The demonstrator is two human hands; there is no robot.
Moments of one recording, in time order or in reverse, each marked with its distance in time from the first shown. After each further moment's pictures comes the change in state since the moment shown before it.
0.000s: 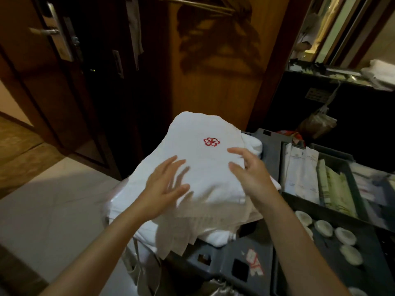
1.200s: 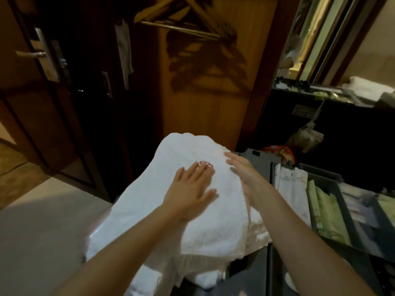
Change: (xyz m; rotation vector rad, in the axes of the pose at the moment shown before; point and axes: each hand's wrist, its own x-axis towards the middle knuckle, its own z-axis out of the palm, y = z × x) left_hand 0.098 0.055 0.042 0.492 -0.143 0.077; right_hand 0.124 0.021 -0.032 0.285 0.000 0.321
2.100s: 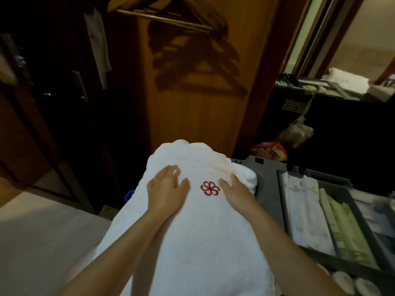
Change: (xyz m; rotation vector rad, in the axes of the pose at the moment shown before) left_hand 0.072 -0.083 0.012 -0.373 0.223 -0.400; right_hand 0.054 0.036 0.024 -0.773 0.141 0.082
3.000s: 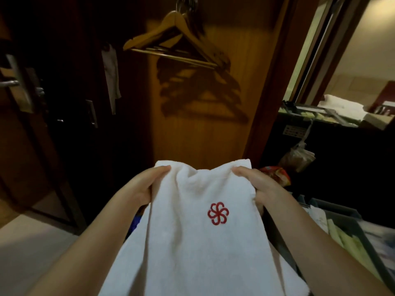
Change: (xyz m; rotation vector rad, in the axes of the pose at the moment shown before) left_hand 0.056 0.022 -0.108 -0.964 -0.295 -0.537; right_hand 0.012 -0.073 -0.082 0.724 -0.052 0.157
